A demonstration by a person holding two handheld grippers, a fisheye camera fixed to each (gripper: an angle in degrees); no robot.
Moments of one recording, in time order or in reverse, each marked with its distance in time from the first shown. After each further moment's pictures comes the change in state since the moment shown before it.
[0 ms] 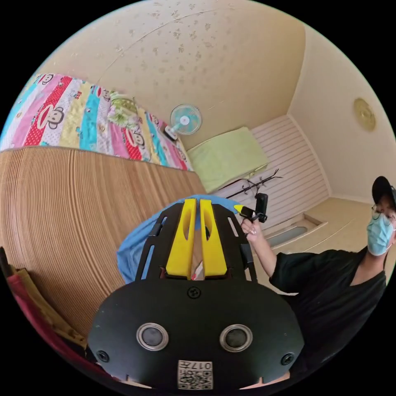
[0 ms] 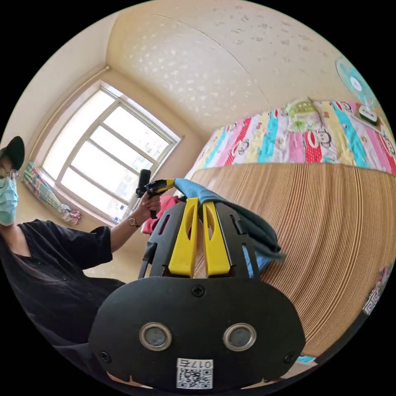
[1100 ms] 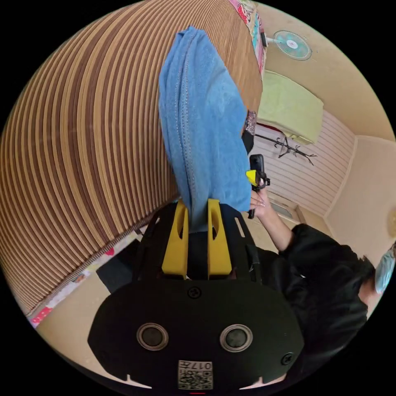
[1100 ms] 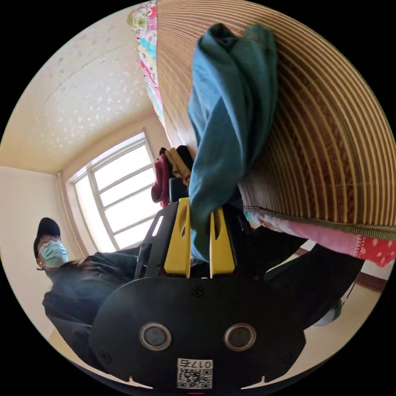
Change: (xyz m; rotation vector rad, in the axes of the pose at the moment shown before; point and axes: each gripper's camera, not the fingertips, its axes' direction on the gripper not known) left arm -0.134 0.220 0.169 -0.587 0.193 -0.525; right arm 0.184 0.166 0.203 -0.176 -0.552 0.705
